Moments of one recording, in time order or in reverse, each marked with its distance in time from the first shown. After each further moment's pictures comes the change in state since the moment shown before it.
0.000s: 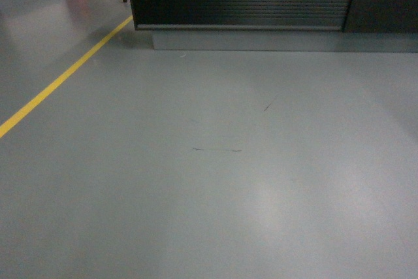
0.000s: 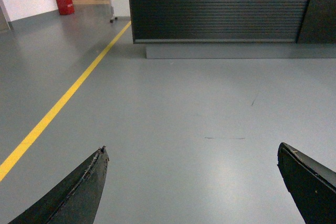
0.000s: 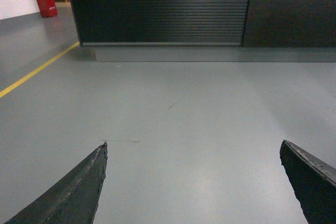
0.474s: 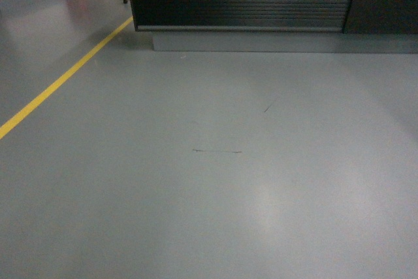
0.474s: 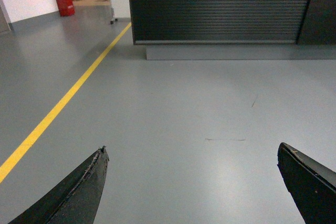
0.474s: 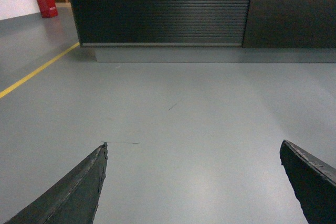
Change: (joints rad) left arm 0.000 0.000 0.000 0.002 0.000 0.000; right arm 0.000 0.000 0.000 0.002 0.000 0.000
